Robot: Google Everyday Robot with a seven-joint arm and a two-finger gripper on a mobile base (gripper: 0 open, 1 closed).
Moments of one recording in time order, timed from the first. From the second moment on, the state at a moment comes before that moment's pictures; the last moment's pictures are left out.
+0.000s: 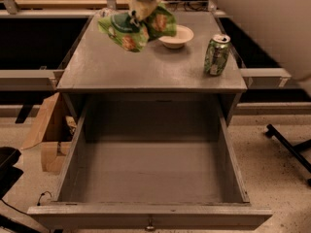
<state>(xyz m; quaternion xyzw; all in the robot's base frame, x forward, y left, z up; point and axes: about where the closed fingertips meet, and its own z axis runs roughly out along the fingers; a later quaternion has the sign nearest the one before) 0.669 0.019 1.037 -0.84 0.41 -0.28 0.20</state>
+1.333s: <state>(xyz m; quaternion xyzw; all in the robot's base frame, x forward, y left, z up) 0.487 -0.039 0.794 -0.77 0.57 0.00 0.28</state>
